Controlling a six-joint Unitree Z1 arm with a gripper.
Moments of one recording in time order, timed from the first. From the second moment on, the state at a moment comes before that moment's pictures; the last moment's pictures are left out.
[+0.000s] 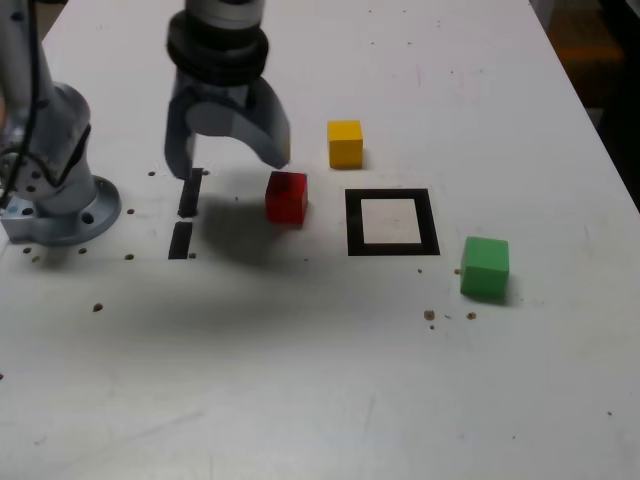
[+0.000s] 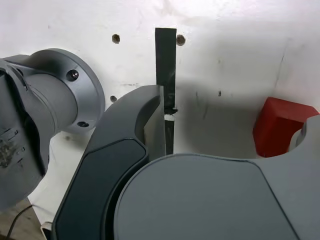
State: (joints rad) arm -0.06 1.66 -0.99 1.20 0.05 -0.09
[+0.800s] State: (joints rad) arm -0.09 1.81 -1.06 1.04 0.01 -0.04
